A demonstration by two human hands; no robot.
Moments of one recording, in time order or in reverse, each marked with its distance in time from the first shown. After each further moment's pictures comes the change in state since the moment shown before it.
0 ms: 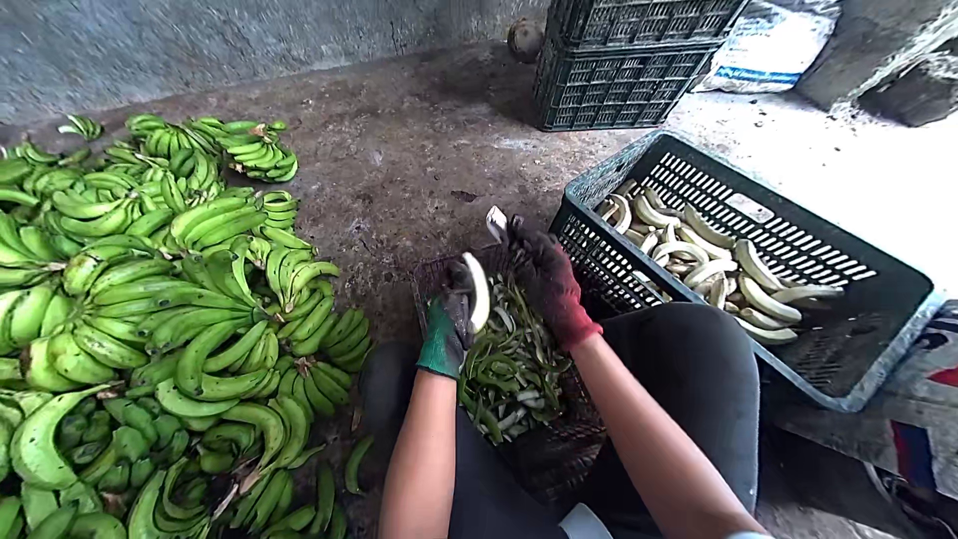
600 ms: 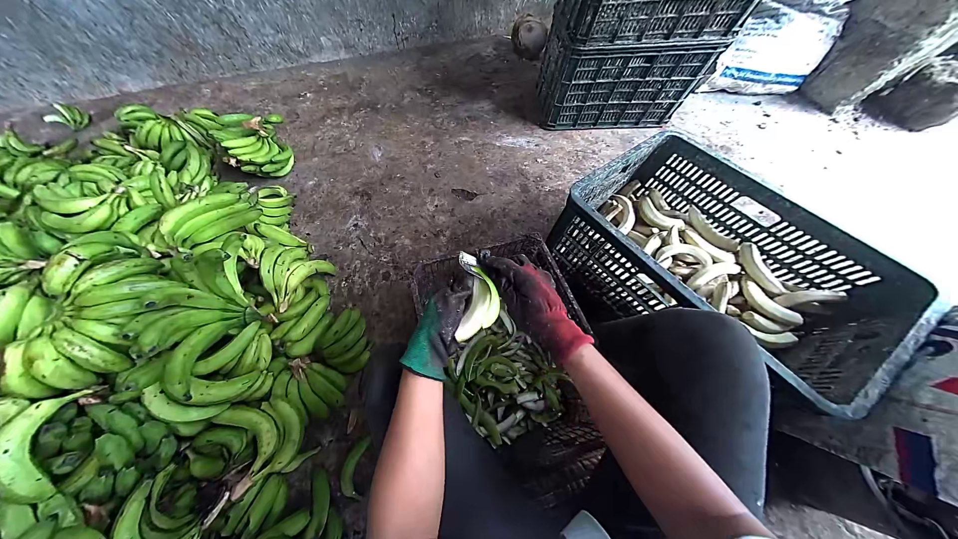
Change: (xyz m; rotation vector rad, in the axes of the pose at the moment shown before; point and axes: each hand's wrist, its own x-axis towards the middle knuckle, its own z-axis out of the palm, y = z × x) left_hand 0.013 0.004 -0.021 0.126 -0.156 -0.041; right_hand 0.006 0.004 0.019 -0.269 -0.259 -0.075
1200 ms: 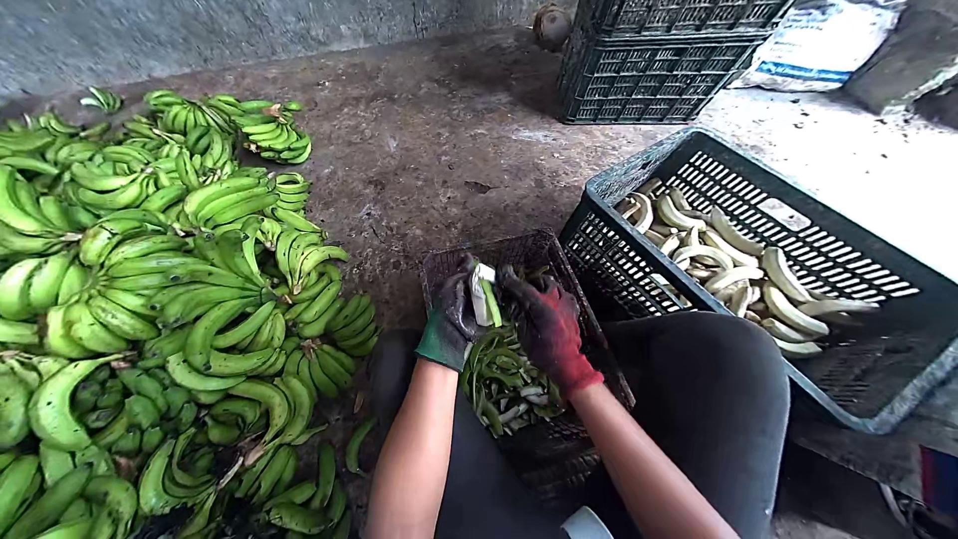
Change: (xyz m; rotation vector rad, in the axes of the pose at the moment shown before) left_hand -0.003 -0.015 0.014 -0.649 -0.044 0.032; right_hand -0.054 -0.007 0.018 -0.086 0.193 -0.033
